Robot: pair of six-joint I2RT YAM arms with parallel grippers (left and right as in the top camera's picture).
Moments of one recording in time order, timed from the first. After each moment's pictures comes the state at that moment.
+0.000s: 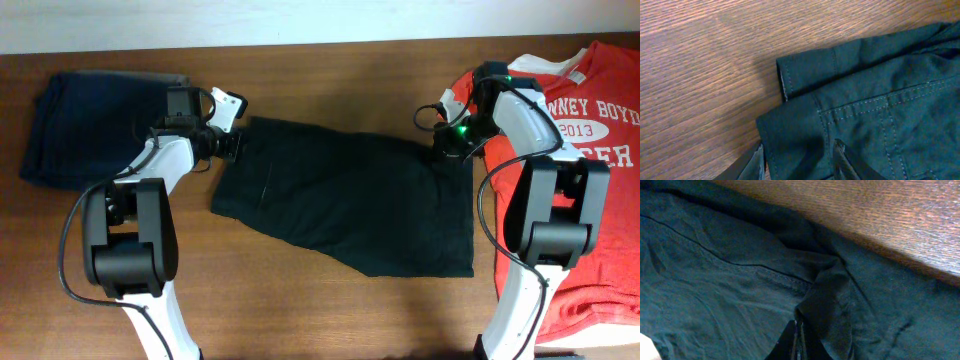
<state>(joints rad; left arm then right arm) 0.00 2.13 1.39 -0.26 0.42 0.34 -0.09 2.21 1.74 -1.09 -0.42 -0.16</state>
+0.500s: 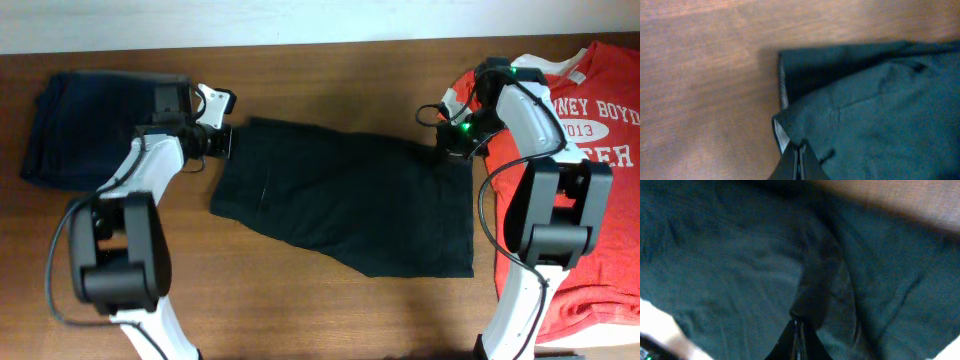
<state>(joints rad) 0.02 2.03 1.39 -0.39 0.43 0.22 -0.09 2.20 1.81 -1.28 -0.42 -0.16</state>
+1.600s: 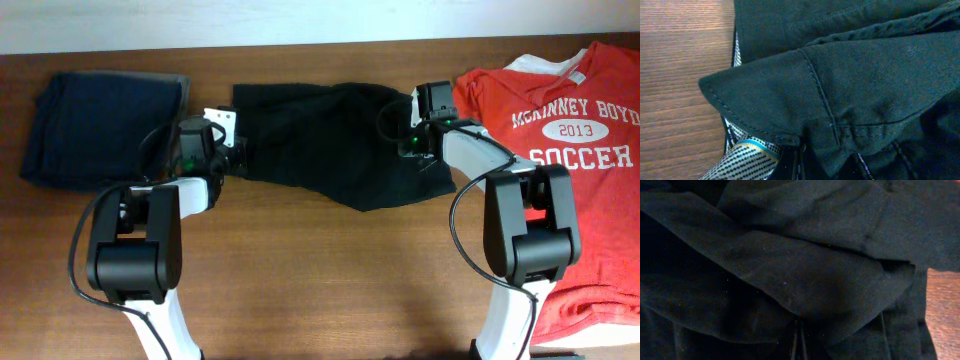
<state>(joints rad) -0.04 2.09 1.02 0.40 0.25 0.03 0.12 2.11 1.38 -0.35 -0.04 0.14</state>
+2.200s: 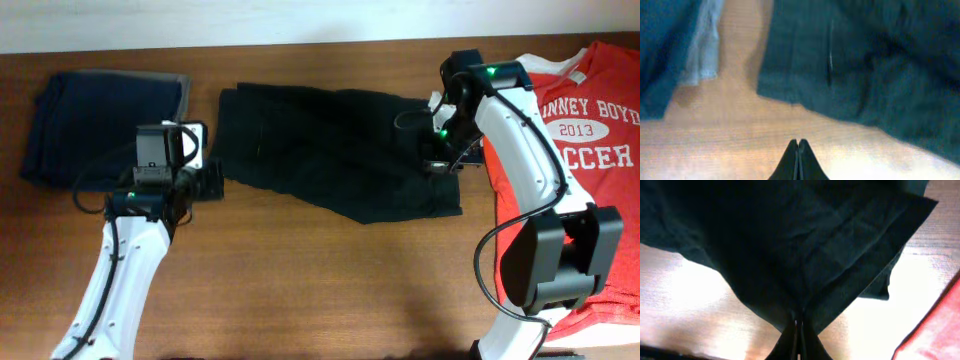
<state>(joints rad) -0.04 1.39 1.02 -0.55 0.09 -0.09 0.10 1.94 1.76 -1.41 -0.19 0.10</state>
